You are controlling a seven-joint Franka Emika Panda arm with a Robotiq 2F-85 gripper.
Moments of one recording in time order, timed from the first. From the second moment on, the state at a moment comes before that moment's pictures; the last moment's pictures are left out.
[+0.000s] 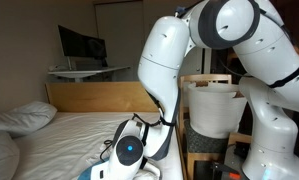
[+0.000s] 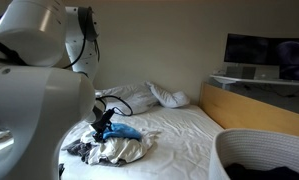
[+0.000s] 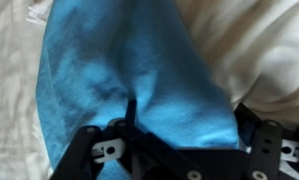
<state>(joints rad) 0.86 0.70 -0.26 -2.08 -1.42 2.84 0.33</state>
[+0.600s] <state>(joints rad) 0.87 0.71 -0.28 -2.07 -1.53 2.84 0.49</state>
